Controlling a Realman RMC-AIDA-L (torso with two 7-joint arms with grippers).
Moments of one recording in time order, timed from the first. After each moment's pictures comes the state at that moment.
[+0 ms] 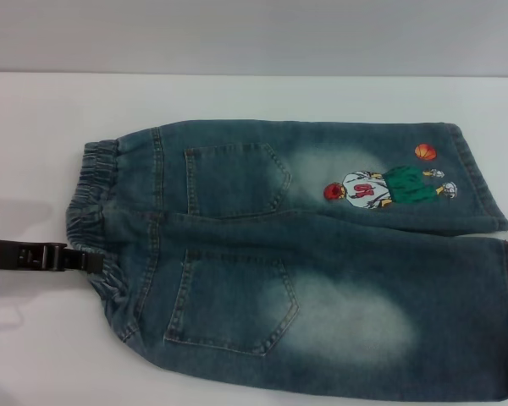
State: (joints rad) left arm -0.49 -2.03 0.61 0.88 2.40 1.64 -2.21; right arm 0.62 2.01 -0.80 -0.95 -2.81 -1.92 1.73
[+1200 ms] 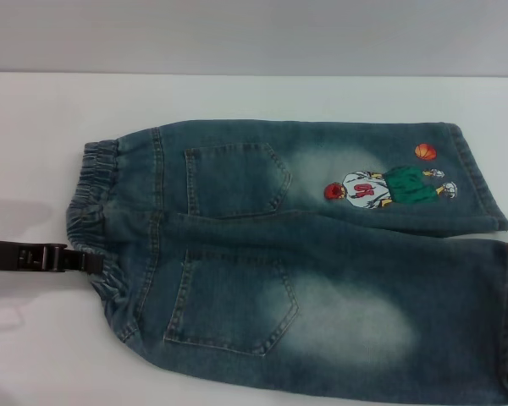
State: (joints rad) left arm -0.49 -2.03 0.61 0.88 2.39 1.64 -2.21; right arm 0.63 2.04 -0.84 -0.96 -2.81 -1.91 1.73
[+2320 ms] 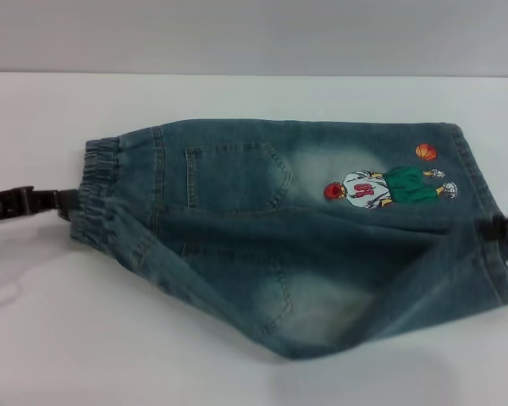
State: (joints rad) left arm -0.45 -2.03 0.49 0.87 2.23 1.58 -2.15; right arm 0.50 2.05 -0.51 -1.06 -2.38 -1.76 1.49
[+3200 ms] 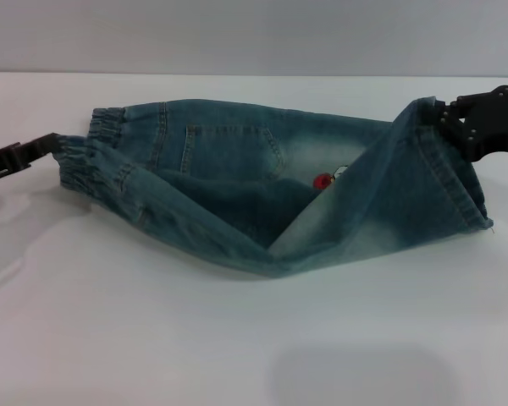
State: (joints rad) left arm -0.43 -2.05 0.47 0.73 1.96 1.33 -1.89; right arm 0.54 2.07 -0.63 -0.81 -1.97 -1.36 1.35
